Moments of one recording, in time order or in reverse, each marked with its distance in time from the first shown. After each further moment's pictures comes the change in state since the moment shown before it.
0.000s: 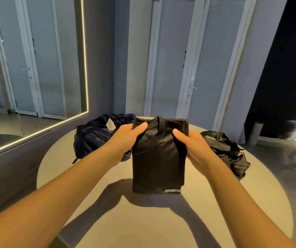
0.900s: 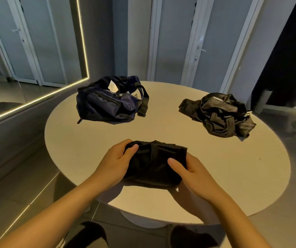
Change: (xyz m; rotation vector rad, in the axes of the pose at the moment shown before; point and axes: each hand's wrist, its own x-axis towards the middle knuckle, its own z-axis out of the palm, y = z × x) left_hand -0.105 -0.136 -0.001 0.235 -0.055 0.151; right_hand -0.123 0.121 0.021 -0.282 -0.195 -0.038
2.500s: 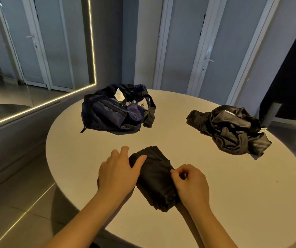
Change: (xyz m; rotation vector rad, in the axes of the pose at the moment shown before) left_hand 0.034 -0.028 0.015 0.660 0.244 -0.235; right_hand 0.055 0.033 0.037 -0.351 0.492 0.179
